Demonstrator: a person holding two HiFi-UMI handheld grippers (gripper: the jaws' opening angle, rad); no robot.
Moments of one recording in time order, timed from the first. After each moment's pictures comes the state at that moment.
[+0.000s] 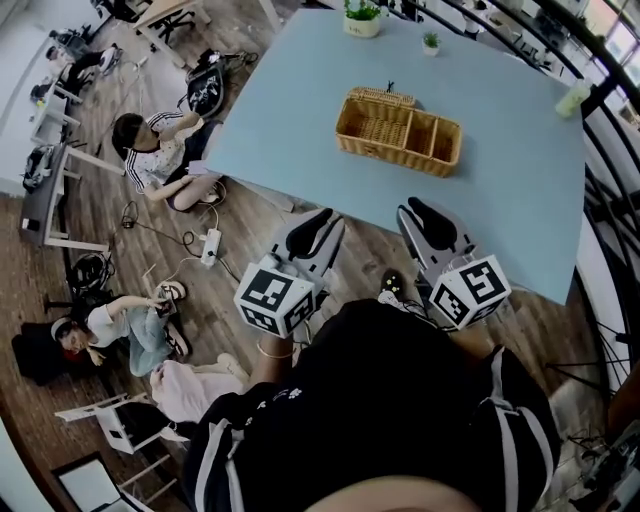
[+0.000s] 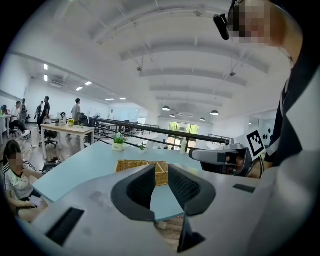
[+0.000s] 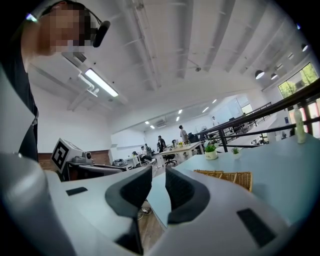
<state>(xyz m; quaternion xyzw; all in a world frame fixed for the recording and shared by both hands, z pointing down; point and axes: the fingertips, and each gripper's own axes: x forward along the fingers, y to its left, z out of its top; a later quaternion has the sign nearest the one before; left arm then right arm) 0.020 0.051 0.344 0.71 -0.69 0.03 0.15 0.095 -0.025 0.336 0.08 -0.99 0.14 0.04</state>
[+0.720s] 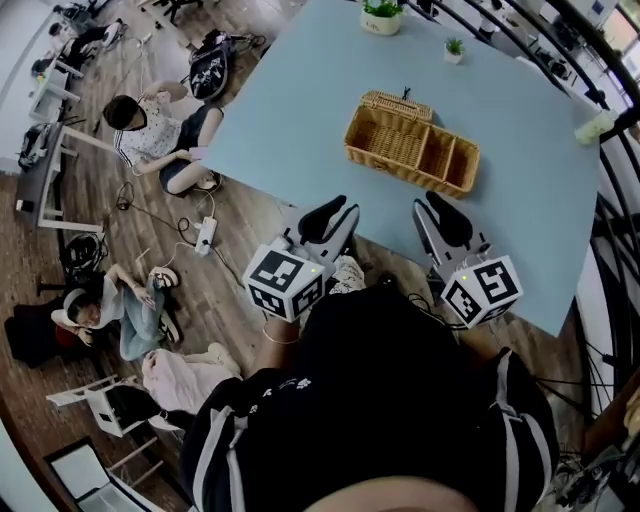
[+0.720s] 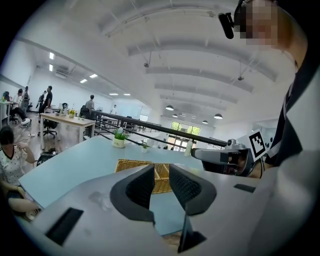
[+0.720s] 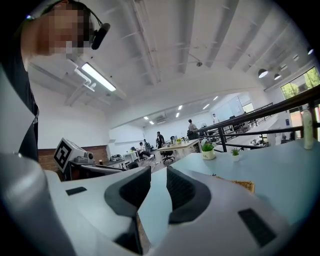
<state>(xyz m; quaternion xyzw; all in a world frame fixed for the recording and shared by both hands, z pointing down) -0.020 -0.016 0.366 0.71 -0.68 0.01 0.19 0.059 -0.092 0.348 0.08 -0.99 0.13 0.07</state>
